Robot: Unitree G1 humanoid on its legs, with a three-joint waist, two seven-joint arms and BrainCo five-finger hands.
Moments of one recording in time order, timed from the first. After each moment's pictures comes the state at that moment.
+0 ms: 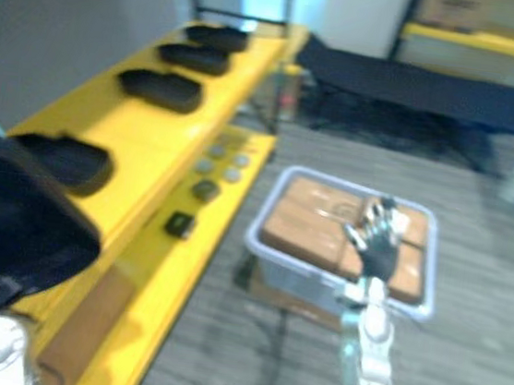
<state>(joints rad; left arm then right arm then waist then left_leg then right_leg) 0.37 0.01 0.76 -0.47 0.08 -0.34 0.61 -0.20 -0.11 0.08 0.25 0.43 -0.37 -0.03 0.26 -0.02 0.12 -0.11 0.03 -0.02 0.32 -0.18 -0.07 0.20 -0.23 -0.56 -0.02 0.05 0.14</state>
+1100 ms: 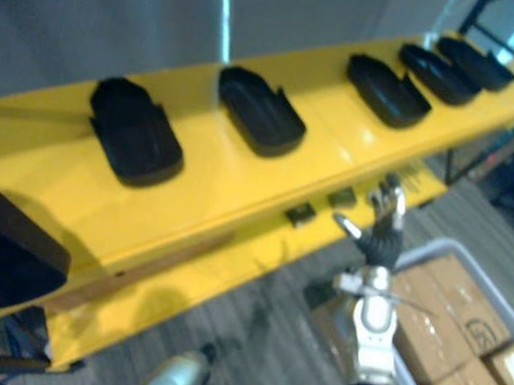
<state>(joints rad) 0.27 0.07 0.58 -0.53 -0.15 -0.48 0.36 -0.19 -0.19 -0.06 0.08 0.14 -0.48 -0.16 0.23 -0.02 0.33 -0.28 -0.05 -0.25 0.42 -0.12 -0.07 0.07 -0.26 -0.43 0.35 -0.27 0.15</state>
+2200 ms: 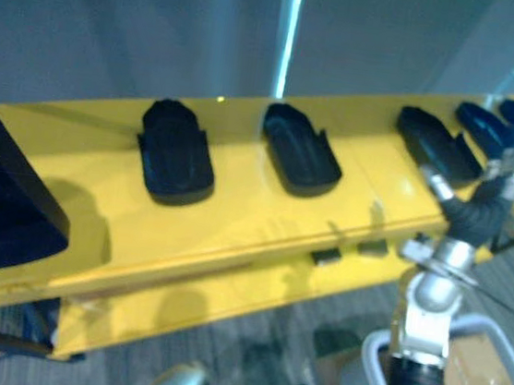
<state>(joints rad) 0.24 0.23 0.63 -0.49 0.02 -0.38 0.46 -0.24 -0.31 -0.31 -0.11 0.12 -0.47 -0.38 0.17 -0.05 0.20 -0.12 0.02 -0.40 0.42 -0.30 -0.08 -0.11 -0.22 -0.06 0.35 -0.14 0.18</state>
